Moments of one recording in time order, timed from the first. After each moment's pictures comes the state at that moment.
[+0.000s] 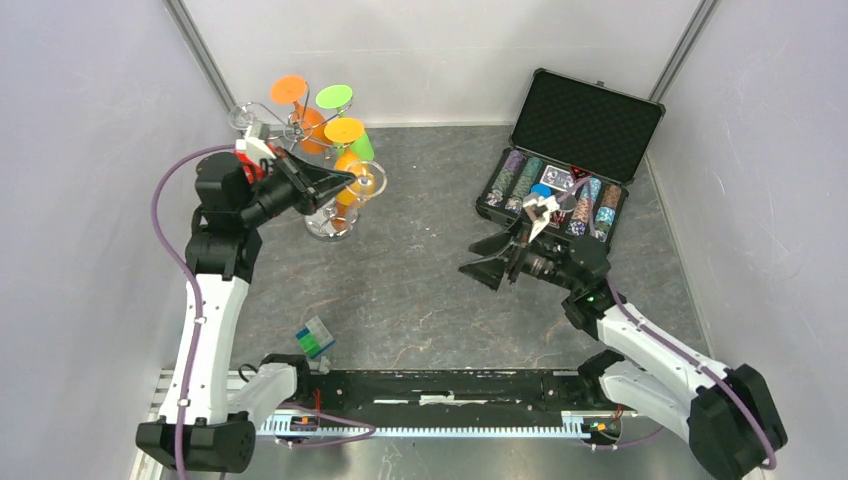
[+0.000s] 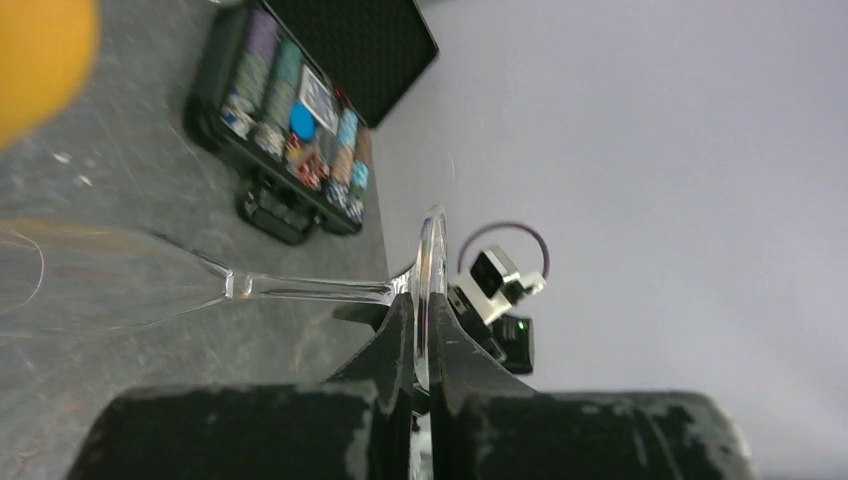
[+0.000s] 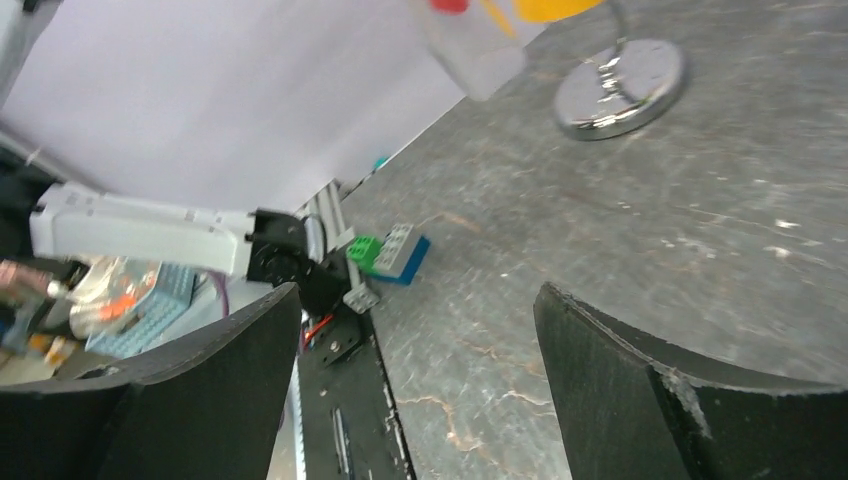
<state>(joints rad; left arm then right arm) 0.01 0.98 1.19 -0.40 0.71 -1.06 0.47 0.92 0.41 0.61 -0.66 0.66</state>
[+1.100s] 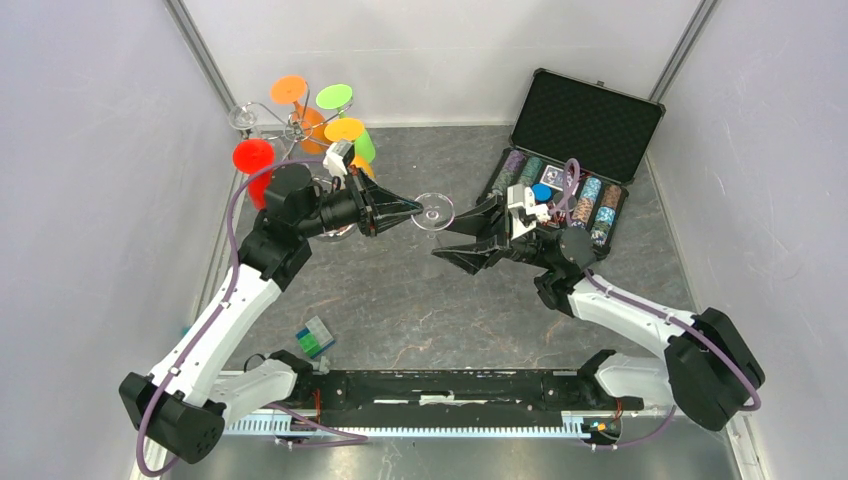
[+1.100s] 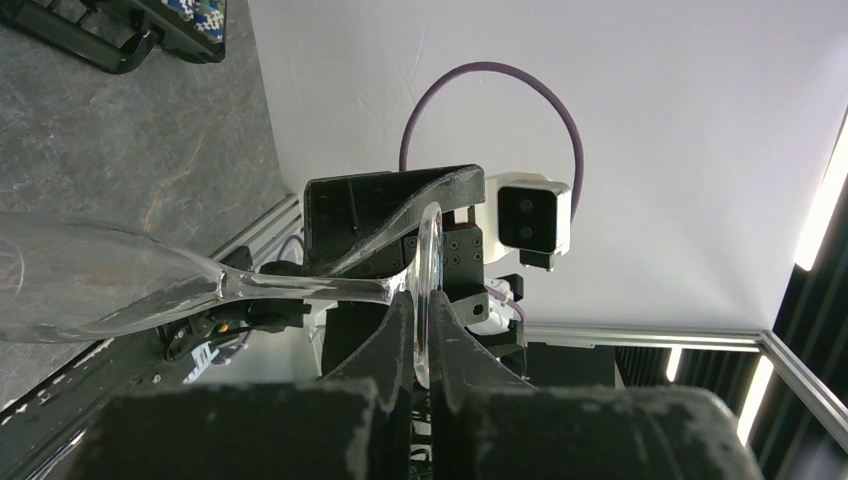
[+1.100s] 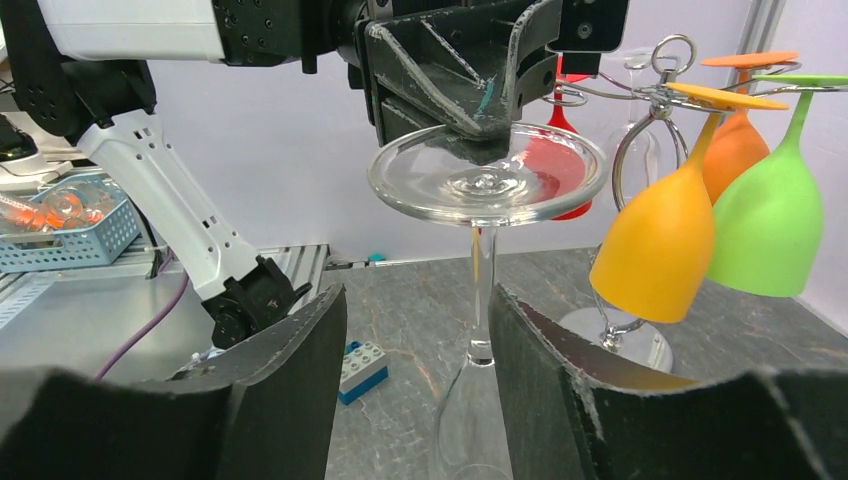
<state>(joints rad) -0.45 1.03 1.05 -0.12 0.68 -1.37 0.65 1.21 0.59 1.13 -0.75 0.38</state>
